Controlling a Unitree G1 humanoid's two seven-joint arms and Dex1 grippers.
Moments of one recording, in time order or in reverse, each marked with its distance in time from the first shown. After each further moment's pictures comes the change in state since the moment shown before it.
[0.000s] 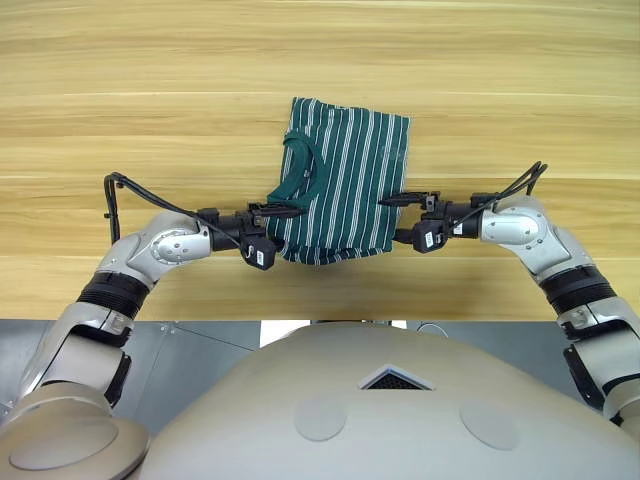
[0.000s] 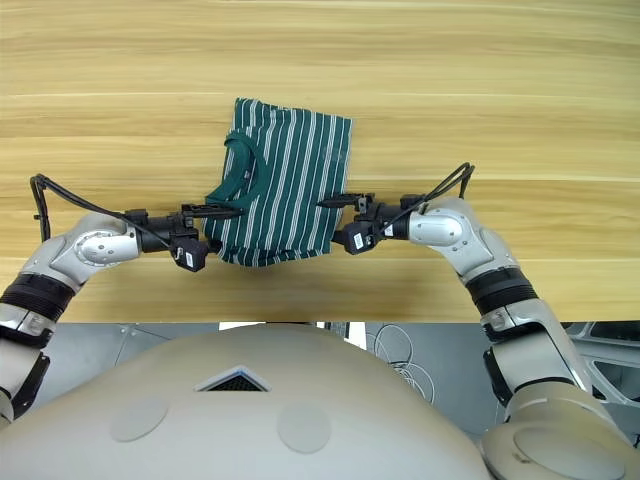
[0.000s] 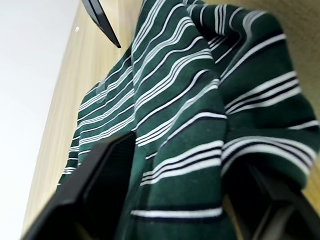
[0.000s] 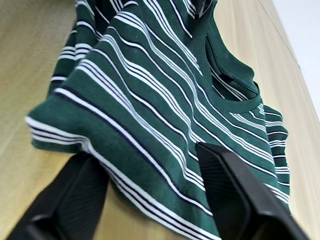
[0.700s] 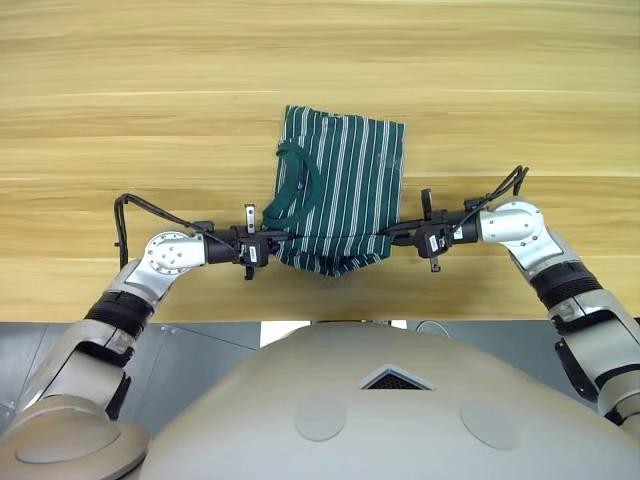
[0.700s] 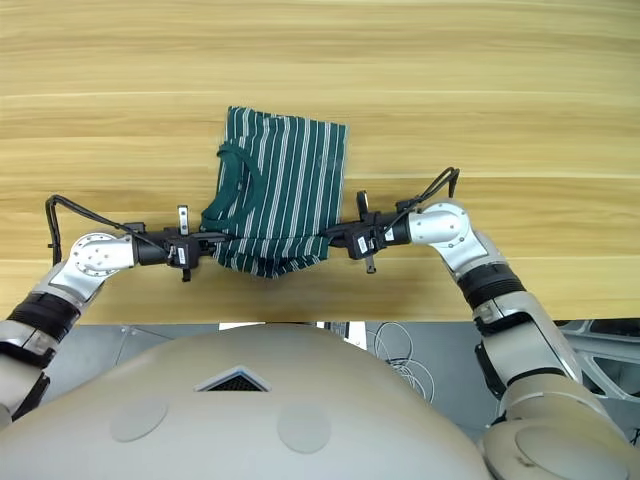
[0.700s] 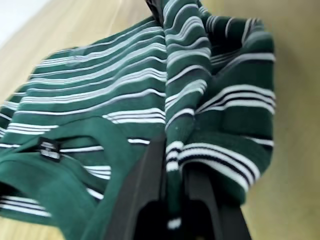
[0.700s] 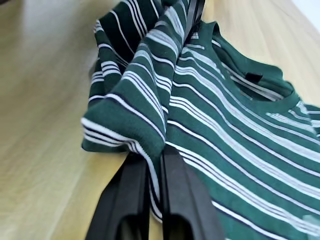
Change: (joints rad) left arm 0.137 0.030 -0.031 -0.127 -0.593 0.286 -0.350; right arm -0.045 0.035 0.064 0.153 0.323 -0.031 0.341
